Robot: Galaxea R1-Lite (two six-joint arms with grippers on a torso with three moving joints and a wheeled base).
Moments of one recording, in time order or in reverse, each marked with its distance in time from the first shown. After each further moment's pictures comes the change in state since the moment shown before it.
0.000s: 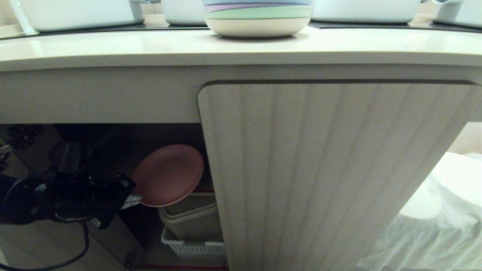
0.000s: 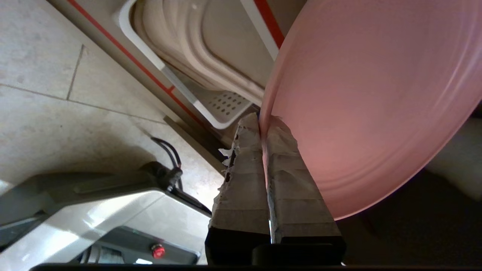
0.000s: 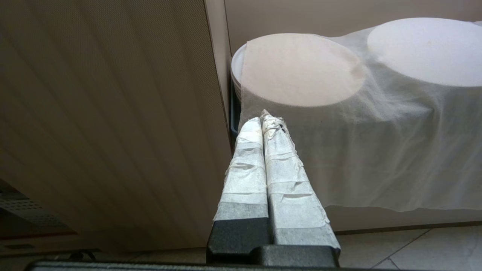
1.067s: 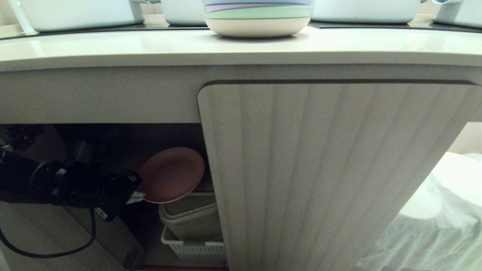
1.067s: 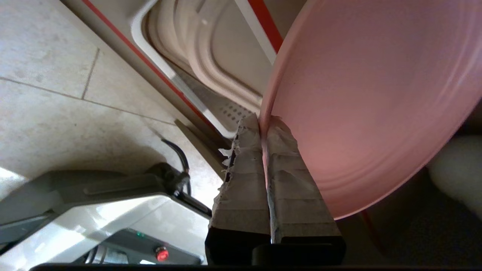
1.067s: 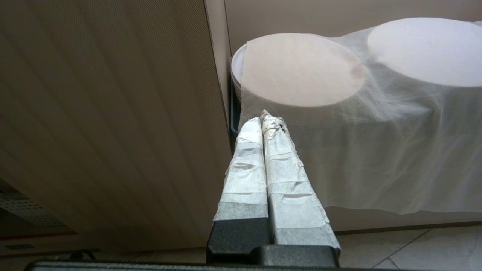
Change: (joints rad) left arm -0.002 0.104 -0.136 0.104 0.034 0.007; right arm 0.000 0.000 0.000 0.000 0.000 0.000
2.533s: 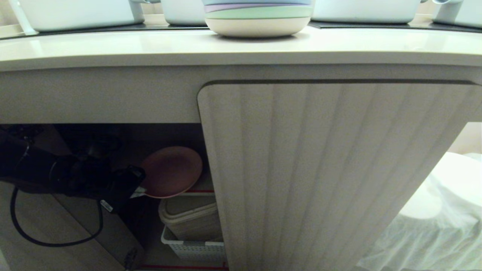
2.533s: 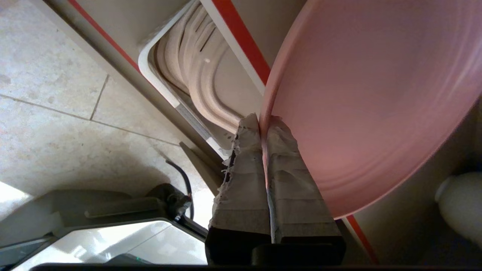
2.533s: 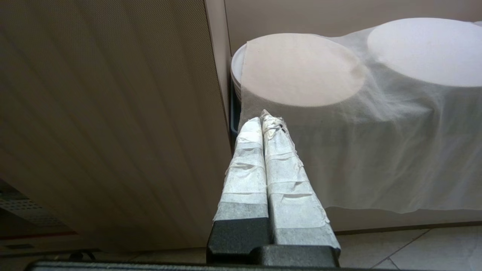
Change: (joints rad) left arm -0.001 0.087 -0.085 -0.001 0.074 -0.002; right arm 0.000 0.000 0.000 0.000 0.000 0.000
